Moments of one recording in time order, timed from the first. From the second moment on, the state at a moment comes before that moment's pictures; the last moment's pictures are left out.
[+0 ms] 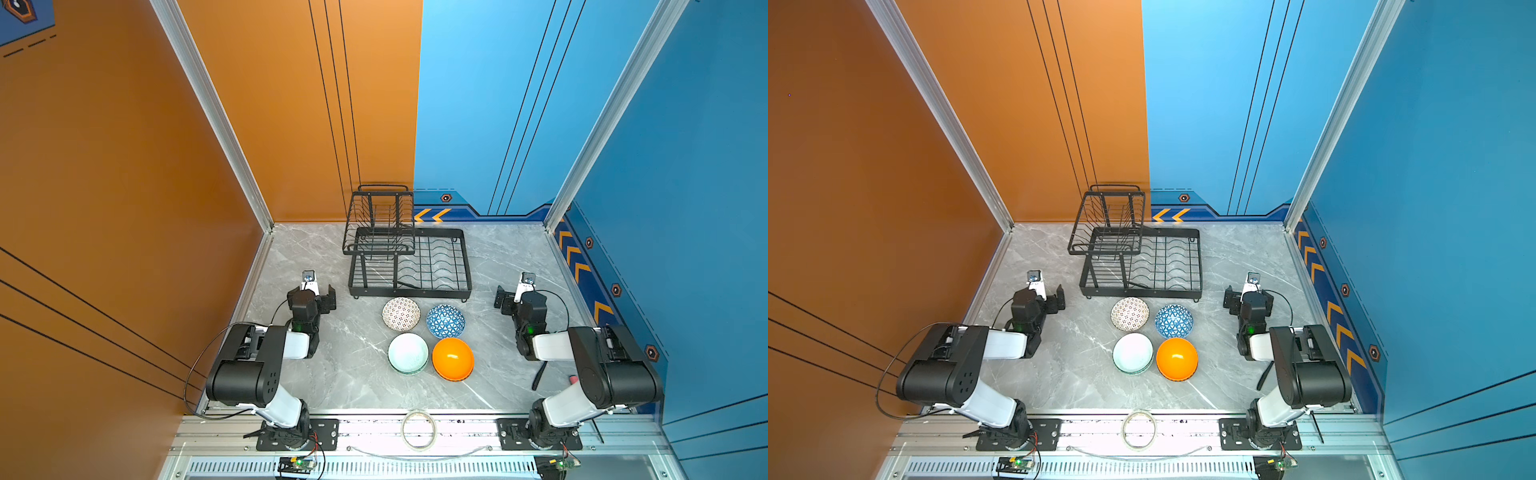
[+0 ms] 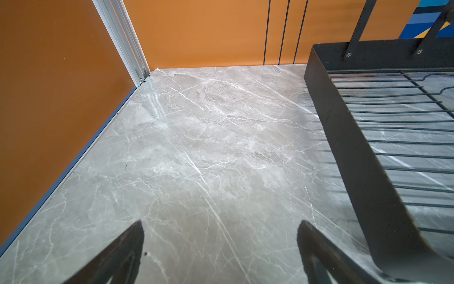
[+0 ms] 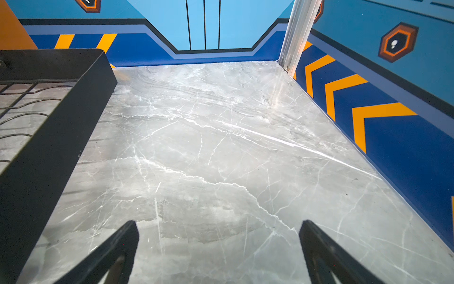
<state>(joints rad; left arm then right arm) -0.05 1.57 0.38 0.84 -0.20 0.00 0.04 1.56 0.35 0.83 0.25 0.05</state>
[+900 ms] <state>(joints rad) -0.01 1.23 0.50 0.40 -0.24 -0.14 0.11 1.27 0.53 0.44 0.29 0.06</state>
